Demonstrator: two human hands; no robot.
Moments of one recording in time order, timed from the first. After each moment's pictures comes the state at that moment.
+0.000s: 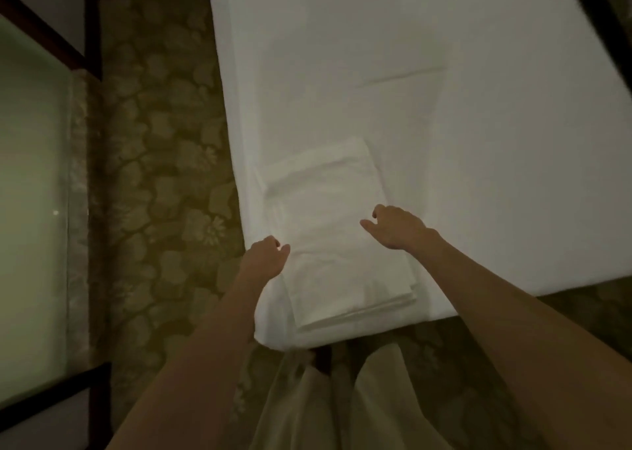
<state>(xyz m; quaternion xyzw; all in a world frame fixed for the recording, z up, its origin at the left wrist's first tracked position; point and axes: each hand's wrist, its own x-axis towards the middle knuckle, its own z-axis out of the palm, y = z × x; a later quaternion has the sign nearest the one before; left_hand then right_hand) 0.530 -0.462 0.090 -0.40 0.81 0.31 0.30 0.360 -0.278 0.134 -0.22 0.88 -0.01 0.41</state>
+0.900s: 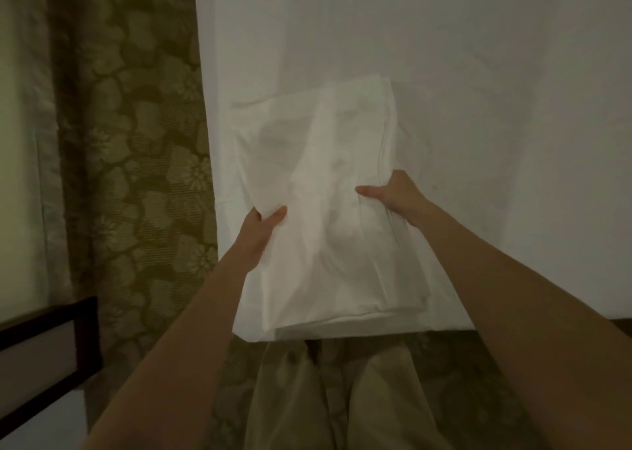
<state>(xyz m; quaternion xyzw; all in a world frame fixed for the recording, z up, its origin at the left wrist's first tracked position) 0.492 -0.447 -0.019 -0.59 0.45 0.67 0.06 0.291 -0.293 -0.024 -0.02 0.81 -0.32 0.49</state>
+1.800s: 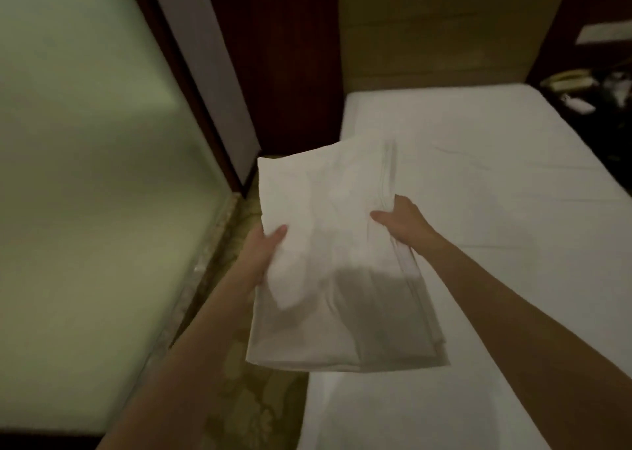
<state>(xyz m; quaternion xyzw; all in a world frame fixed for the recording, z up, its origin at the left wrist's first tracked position) 0.554 -0.570 0.371 -0.46 0.63 0.58 -0.23 0.348 -0.431 0.388 -0.33 0.80 -0.41 0.28</state>
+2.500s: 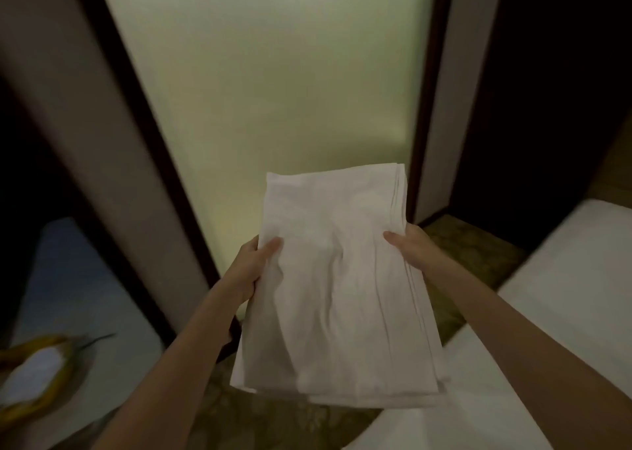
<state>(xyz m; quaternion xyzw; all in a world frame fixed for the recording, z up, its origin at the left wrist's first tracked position) 0.842 -0.441 0.458 -0.59 0.40 0.49 -0.51 0.566 -0.479 0.470 -0.57 0.61 -0.33 0.45</state>
